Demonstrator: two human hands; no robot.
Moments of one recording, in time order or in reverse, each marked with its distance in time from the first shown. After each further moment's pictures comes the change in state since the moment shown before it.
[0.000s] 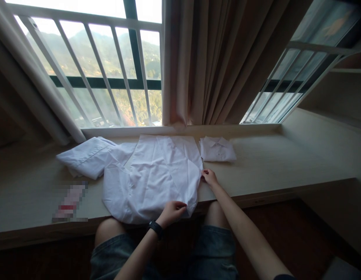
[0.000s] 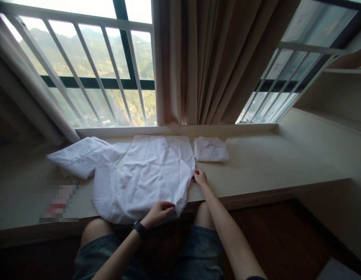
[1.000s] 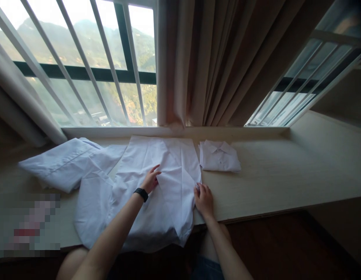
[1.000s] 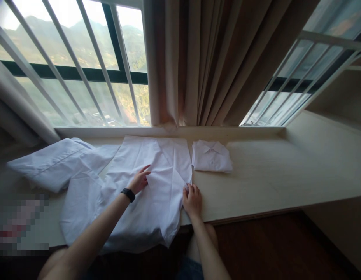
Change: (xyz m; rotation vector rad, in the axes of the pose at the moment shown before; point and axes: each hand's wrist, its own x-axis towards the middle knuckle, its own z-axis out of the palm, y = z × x) left_hand 0.183 -0.001 -0.123 -0.756 0.320 -0.162; right_hand -0.032 0.011 0.027 -0.484 0.241 -0.425
